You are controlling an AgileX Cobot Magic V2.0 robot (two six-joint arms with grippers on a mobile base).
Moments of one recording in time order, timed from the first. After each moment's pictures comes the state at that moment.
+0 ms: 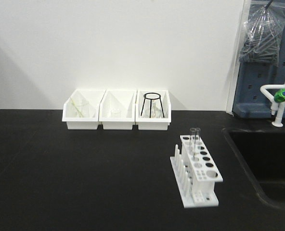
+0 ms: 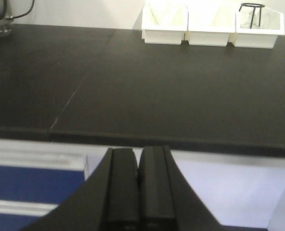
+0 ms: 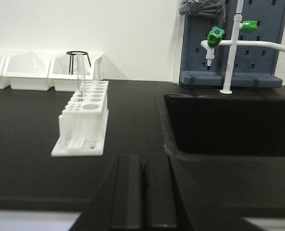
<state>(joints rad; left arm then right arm) 0.04 -0.02 0.03 0.05 0.26 -0.17 -0.01 -0.01 0.03 -0.05 0.12 0.00</state>
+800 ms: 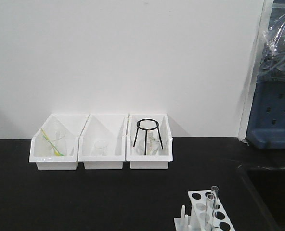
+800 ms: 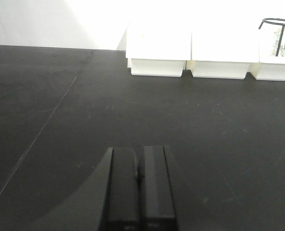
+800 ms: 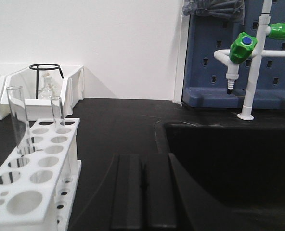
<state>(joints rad) 0.04 -0.02 0.03 0.05 0.26 -0.17 -0.01 -0.01 0.03 -0.05 0.12 0.00</state>
